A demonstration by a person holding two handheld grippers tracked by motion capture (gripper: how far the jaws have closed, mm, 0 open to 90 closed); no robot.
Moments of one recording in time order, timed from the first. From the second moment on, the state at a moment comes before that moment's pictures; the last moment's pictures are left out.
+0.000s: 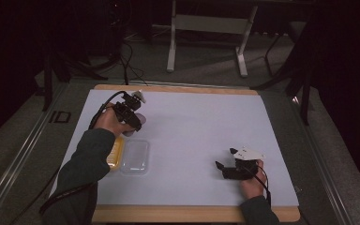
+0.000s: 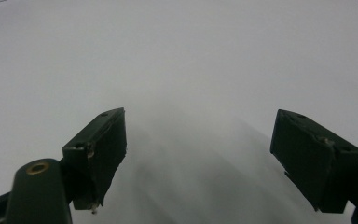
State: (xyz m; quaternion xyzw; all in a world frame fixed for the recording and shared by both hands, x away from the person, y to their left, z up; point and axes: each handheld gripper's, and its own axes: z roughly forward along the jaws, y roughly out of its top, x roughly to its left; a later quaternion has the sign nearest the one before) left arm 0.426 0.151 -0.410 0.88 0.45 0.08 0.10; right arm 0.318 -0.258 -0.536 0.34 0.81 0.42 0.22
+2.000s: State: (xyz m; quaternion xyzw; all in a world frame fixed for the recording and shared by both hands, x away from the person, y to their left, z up) left arm 0.371 0.190 -0.412 0.87 0.46 0.08 0.12; right arm 0.317 -0.258 -0.536 0.34 0.81 0.41 0.22
